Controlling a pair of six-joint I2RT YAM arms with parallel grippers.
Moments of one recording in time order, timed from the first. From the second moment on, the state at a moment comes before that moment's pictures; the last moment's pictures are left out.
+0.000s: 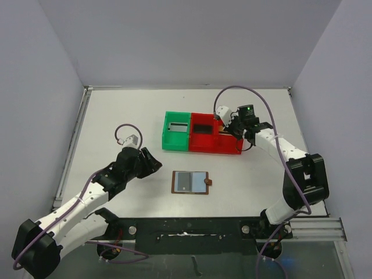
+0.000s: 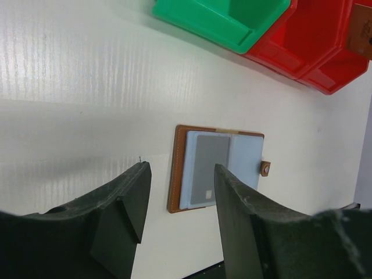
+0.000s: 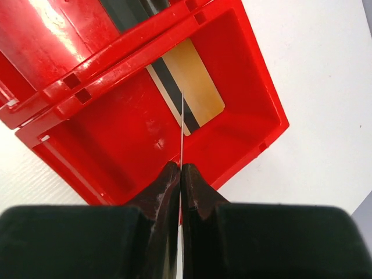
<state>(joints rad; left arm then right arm) -0.59 0.90 0.51 -0.26 -0.07 -0.92 0.27 1.55 1.06 -0.32 -0.11 -0.72</state>
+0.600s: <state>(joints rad) -0.57 0.90 0.51 -0.29 -0.07 -0.90 0.27 1.71 1.16 -0.25 -0.12 -0.90</state>
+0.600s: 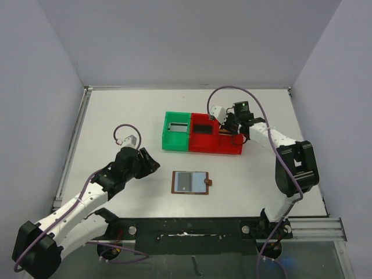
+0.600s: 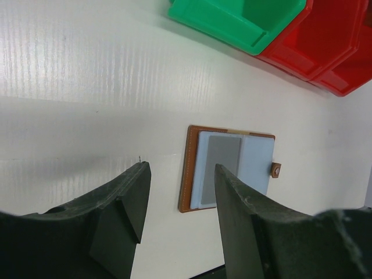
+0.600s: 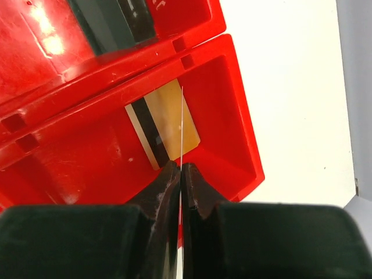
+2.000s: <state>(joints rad) -0.49 0.92 0.51 -0.30 -0.02 -0.86 0.24 1.88 1.23 -0.27 -0.22 -1.06</state>
